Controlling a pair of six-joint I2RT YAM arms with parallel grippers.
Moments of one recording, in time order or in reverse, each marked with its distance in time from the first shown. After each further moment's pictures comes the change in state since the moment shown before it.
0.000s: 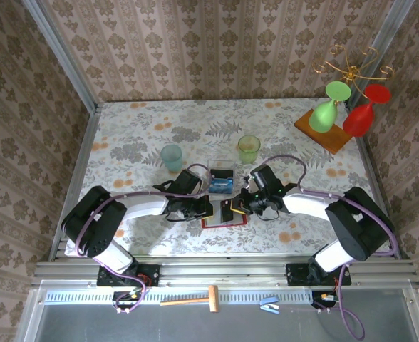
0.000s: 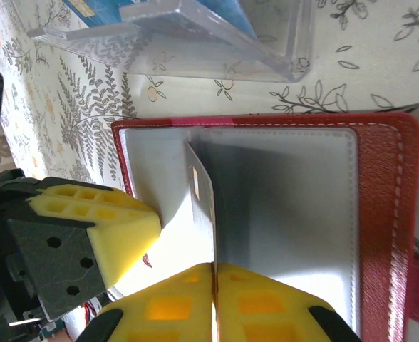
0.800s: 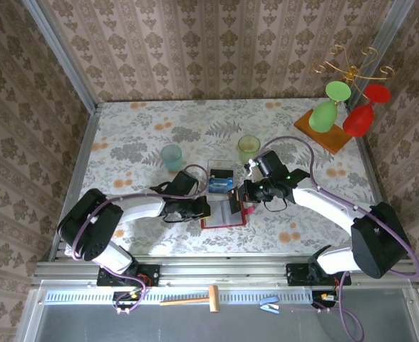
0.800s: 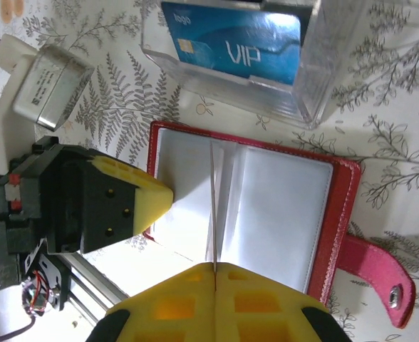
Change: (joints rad) left arm 0.025 -0.039 -0.034 0.002 -0.007 0.007; right arm -0.016 -0.143 0.216 -0.404 0.114 -0.344
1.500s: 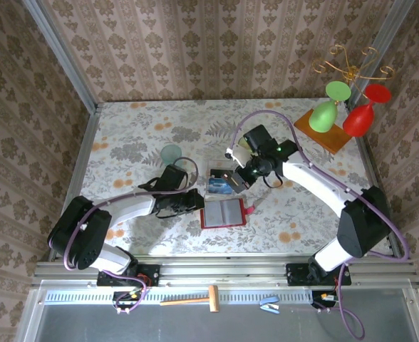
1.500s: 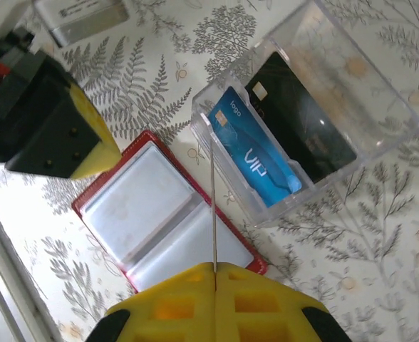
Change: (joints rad) left arm 0.101 -0.087 -0.007 -0.026 0.019 0.041; right arm -0.001 0.202 0.428 -0.323 0.082 -0.792
